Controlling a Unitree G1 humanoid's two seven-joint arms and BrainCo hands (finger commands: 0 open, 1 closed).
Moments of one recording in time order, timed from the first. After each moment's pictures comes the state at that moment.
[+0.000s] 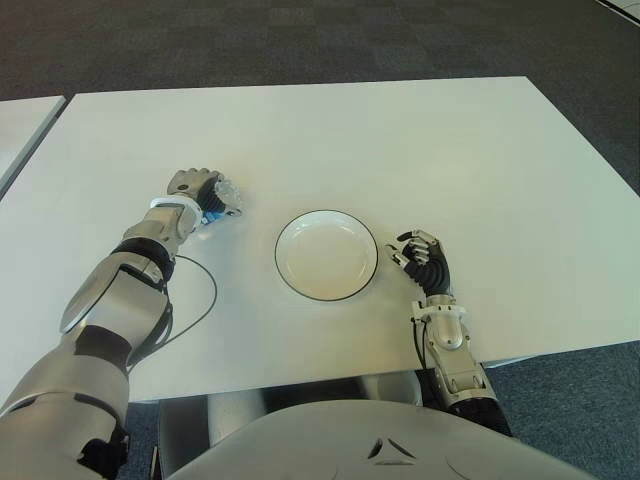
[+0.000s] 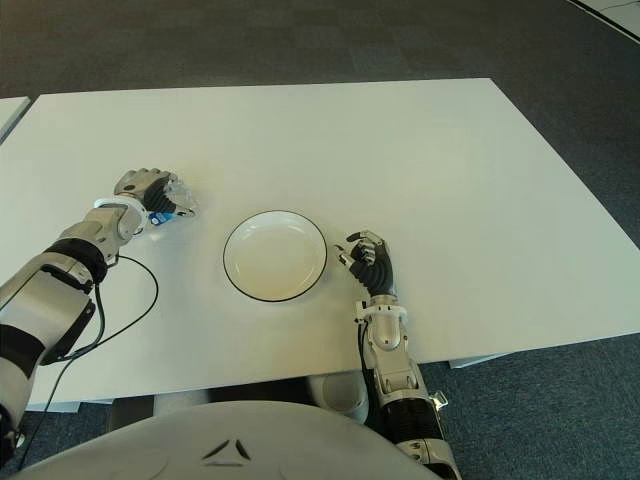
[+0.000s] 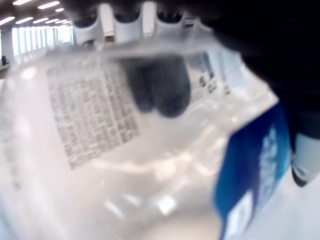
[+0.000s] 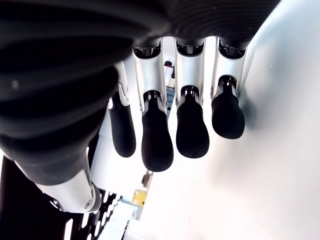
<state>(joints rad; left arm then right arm) -0.75 0.51 -0.56 1.29 0.71 -0.25 0.27 0.14 -0.07 0.06 0.23 -0.25 -0.30 -0.22</state>
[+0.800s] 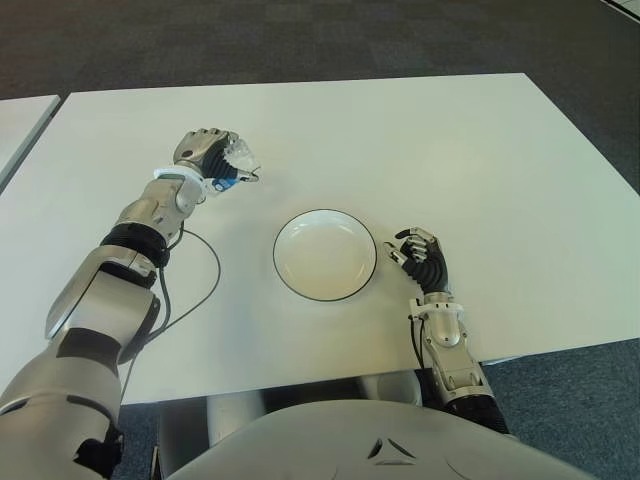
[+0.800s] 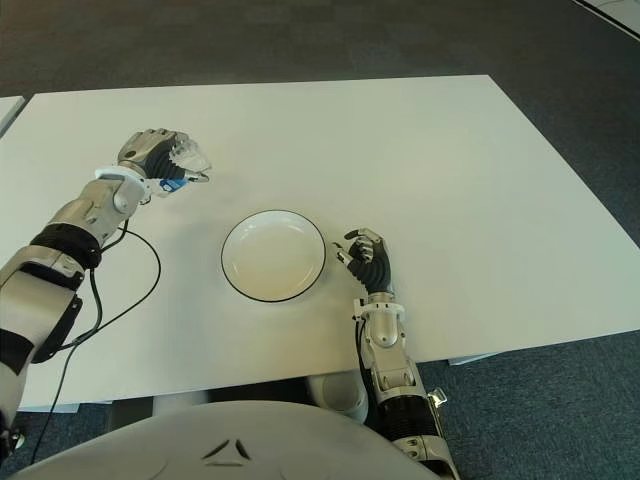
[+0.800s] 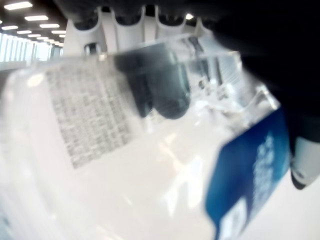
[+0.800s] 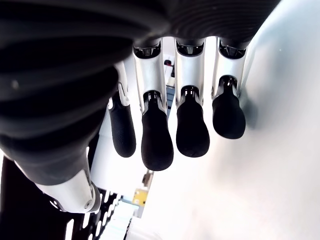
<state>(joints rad) -0.73 0.58 -0.43 0.96 0.65 -0.30 0.24 0.13 -0.06 0.06 0.23 -0.25 -0.30 -0.22</state>
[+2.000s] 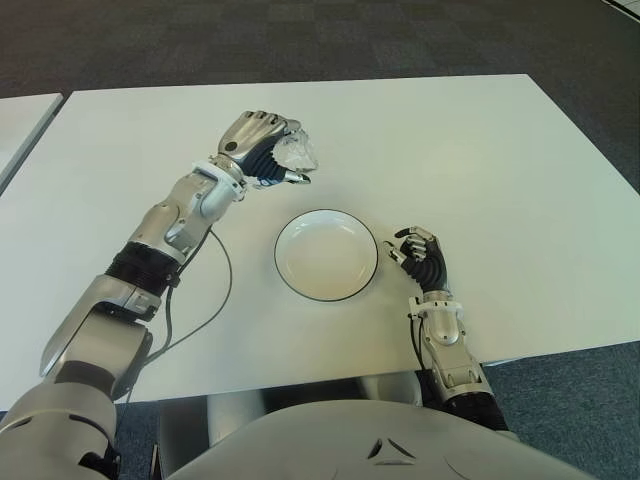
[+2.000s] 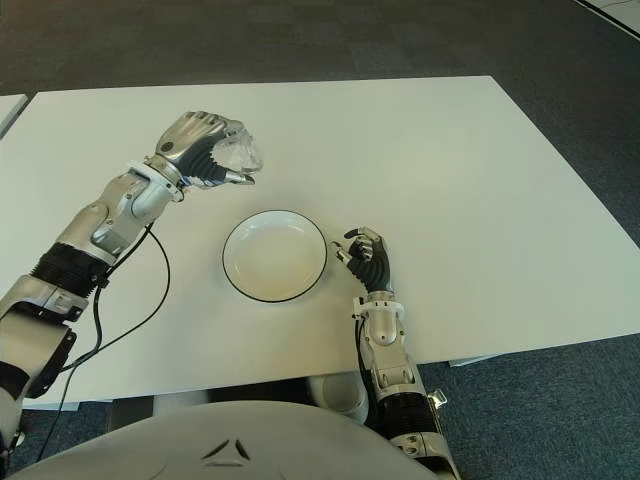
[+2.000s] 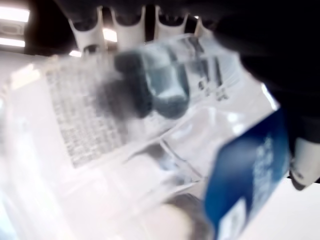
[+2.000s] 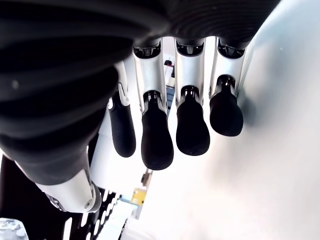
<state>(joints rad) -0.55 0.56 -0.41 0.33 0.68 -0.30 0.11 0.12 -0.06 0.06 0.25 -0.27 -0.30 -0.22</state>
